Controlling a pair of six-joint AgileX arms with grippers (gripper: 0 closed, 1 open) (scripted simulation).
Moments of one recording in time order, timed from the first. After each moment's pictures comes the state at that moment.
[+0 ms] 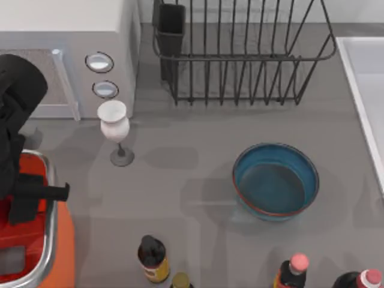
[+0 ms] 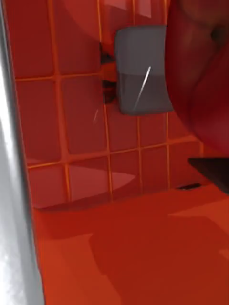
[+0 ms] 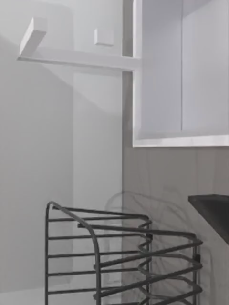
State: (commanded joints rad) left arm -0.27 1.47 0.96 -1.22 -0.24 -0.27; right arm 0.00 0.00 0.00 0.00 0.00 0.00
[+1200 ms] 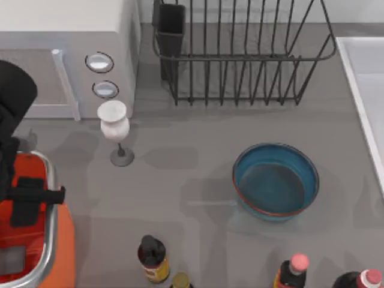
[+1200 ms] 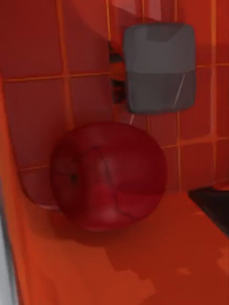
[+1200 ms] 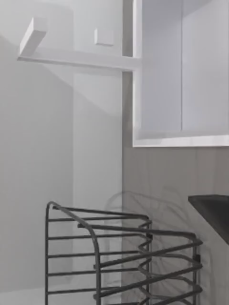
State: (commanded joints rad) left arm -0.26 1.37 0.93 -1.15 -0.21 -0.26; right arm 0.00 0.00 0.00 0.00 0.00 0.00
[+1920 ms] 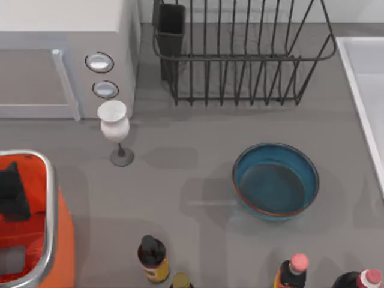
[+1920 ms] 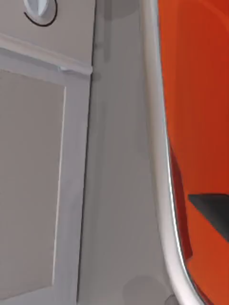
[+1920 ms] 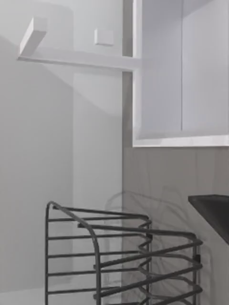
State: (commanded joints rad) left arm -0.11 0.42 0.34 -0.39 -0.08 -0.10; right arm 0.00 0.00 0.00 0.00 0.00 0.00
